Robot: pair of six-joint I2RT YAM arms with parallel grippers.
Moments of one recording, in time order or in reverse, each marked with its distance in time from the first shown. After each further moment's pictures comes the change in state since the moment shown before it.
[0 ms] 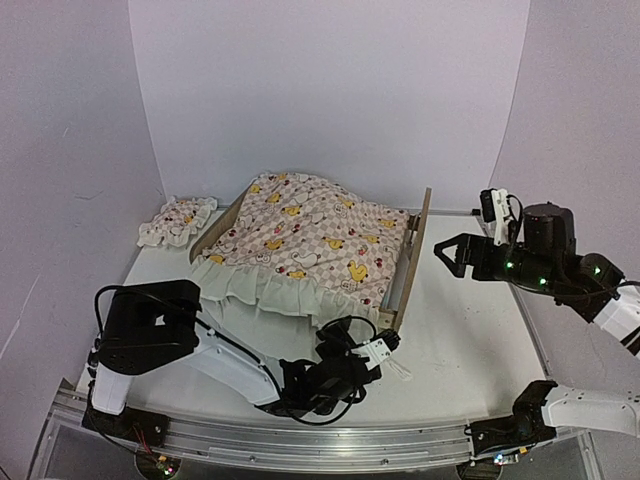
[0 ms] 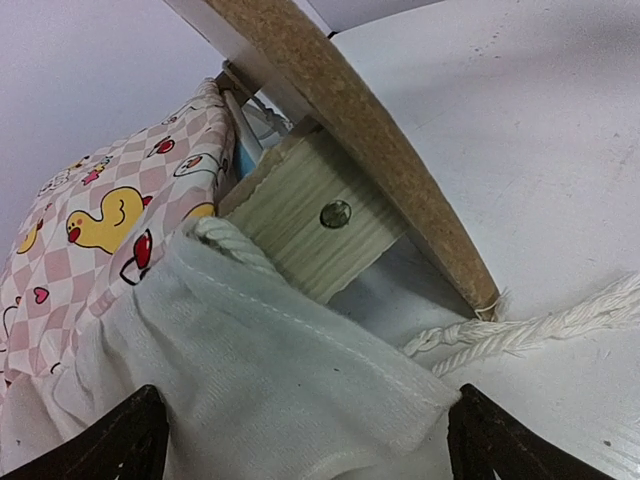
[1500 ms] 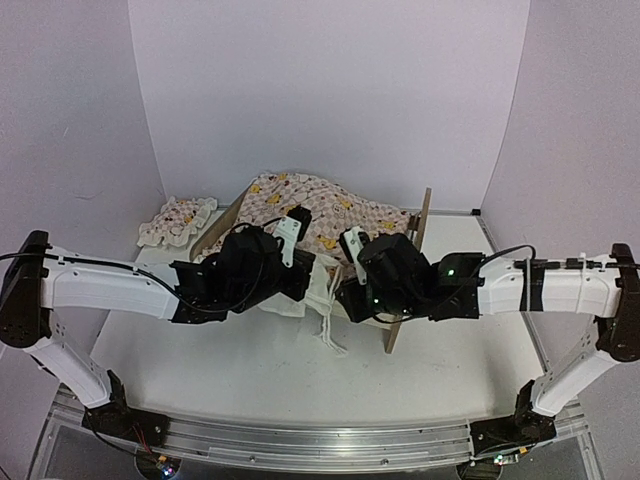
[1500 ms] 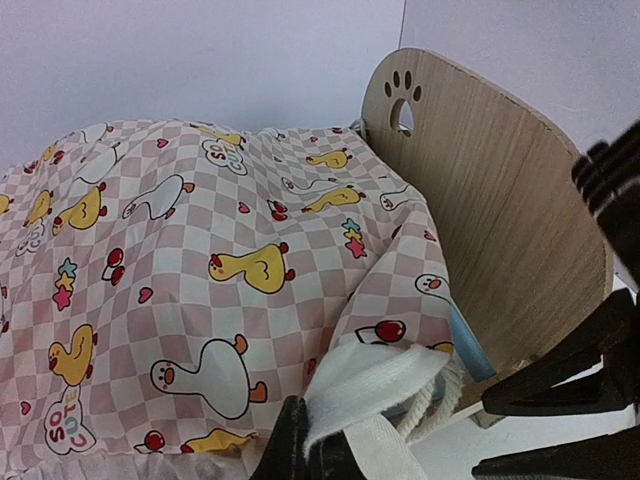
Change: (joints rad) left arm 0.343 -0.588 -0.134 -0.340 0.436 -0.510; right arm 0.492 0.669 0.242 0.138 0.317 -0.010
